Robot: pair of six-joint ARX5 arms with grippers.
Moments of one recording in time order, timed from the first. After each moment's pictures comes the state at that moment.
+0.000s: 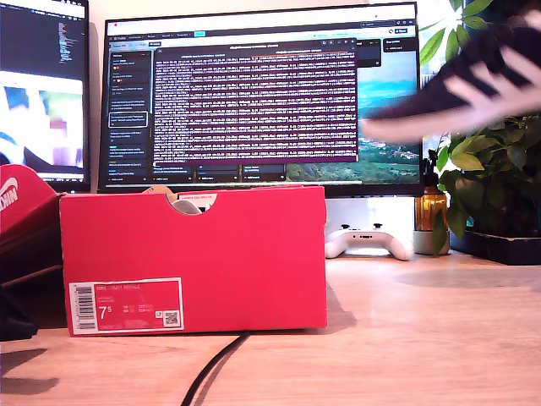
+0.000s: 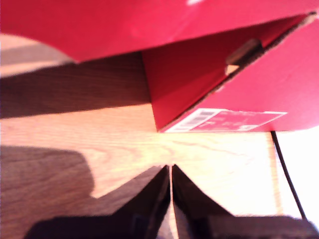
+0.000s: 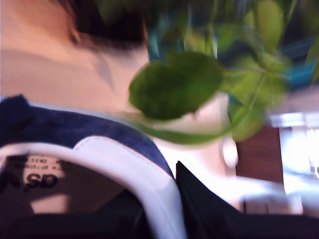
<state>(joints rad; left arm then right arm) -0.34 1.05 0.04 0.43 0.31 -0.52 0.16 1.62 1.89 -1.35 0.63 -0.09</state>
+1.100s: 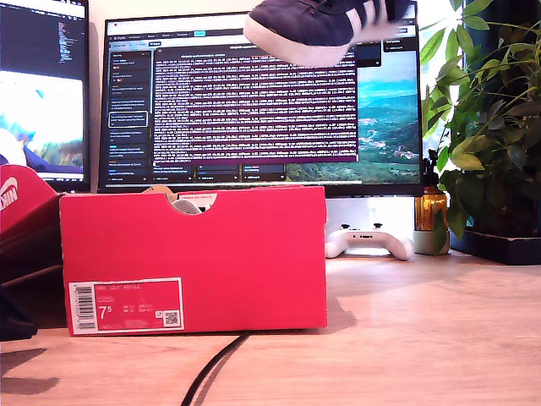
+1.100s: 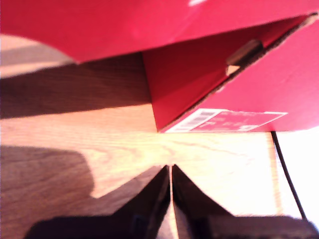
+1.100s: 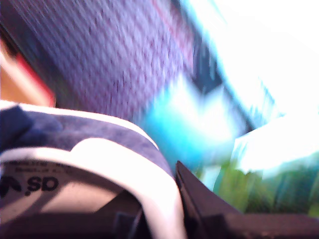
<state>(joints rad) -0.34 1.05 0.04 0.43 0.31 -0.52 0.39 1.63 1.92 -0.66 0.14 -0.84</state>
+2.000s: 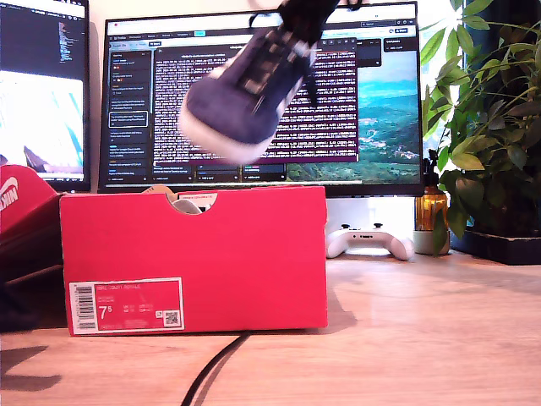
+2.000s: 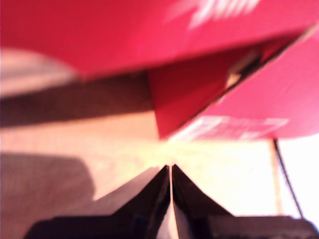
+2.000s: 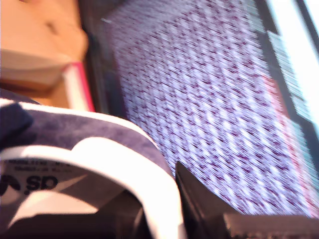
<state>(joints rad) -0.34 1.05 0.04 0.48 0.29 -0.52 0.52 1.90 1.92 -0.49 0.01 -1.05</state>
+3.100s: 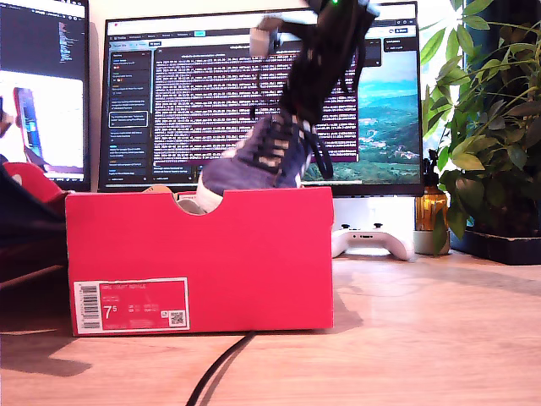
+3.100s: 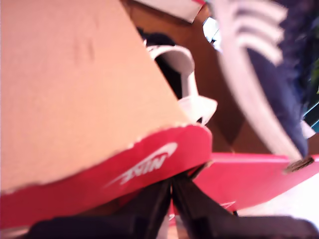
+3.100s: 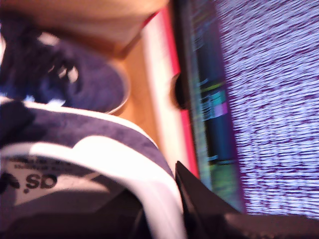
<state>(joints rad) -0.34 1.05 0.04 0.76 0.29 -0.52 0.48 2.07 1.93 -0.61 -0.09 -1.08</state>
